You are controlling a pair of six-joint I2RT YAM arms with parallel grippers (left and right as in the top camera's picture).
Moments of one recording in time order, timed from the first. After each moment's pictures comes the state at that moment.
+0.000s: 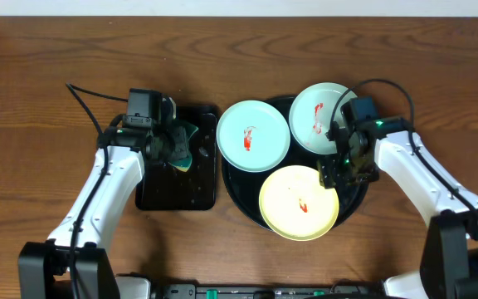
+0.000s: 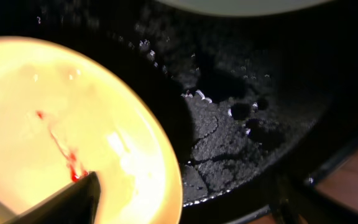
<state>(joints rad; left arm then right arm) -0.10 1.49 0.98 -0.66 0.18 -0.25 0.23 1.66 1.05 -0.96 -0.14 0.05</state>
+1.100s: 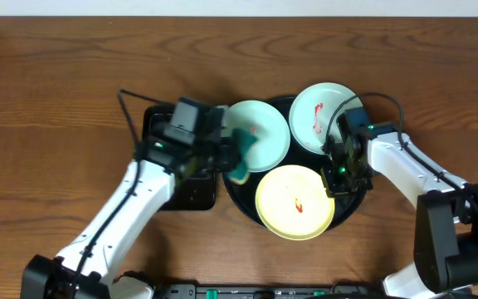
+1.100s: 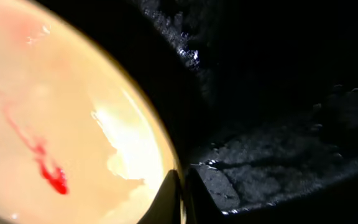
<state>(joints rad) -0.42 1.42 0.98 -0.56 0.45 -0.45 0.22 1.73 0.97 -0.93 -0.23 0.06</state>
